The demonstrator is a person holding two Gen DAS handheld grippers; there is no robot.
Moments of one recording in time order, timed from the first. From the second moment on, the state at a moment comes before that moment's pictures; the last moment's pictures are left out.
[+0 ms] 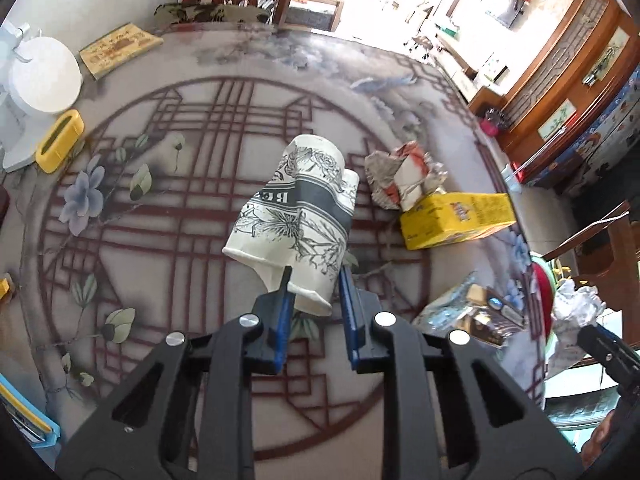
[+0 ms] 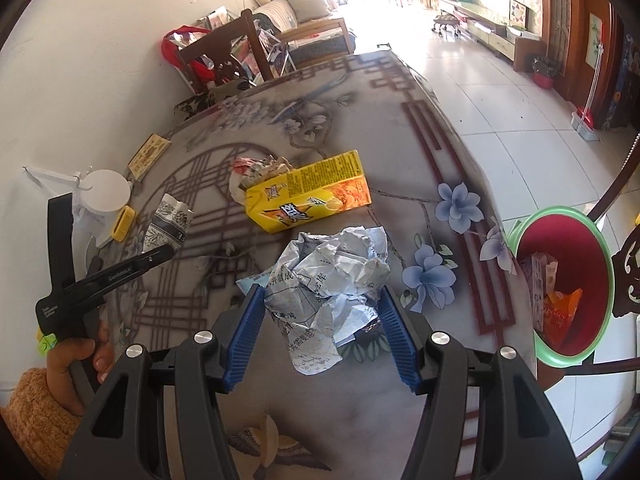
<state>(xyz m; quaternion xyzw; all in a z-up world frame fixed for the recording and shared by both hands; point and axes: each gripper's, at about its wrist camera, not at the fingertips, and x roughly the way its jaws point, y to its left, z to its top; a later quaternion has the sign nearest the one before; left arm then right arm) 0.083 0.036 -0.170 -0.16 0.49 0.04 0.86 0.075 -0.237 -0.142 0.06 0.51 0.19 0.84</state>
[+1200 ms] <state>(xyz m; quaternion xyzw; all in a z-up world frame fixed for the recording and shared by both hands) 0.061 -0.076 -0.105 -0.10 0.44 -0.10 0.89 0.018 -0.295 -0.102 0.09 0.46 0.13 0.88</state>
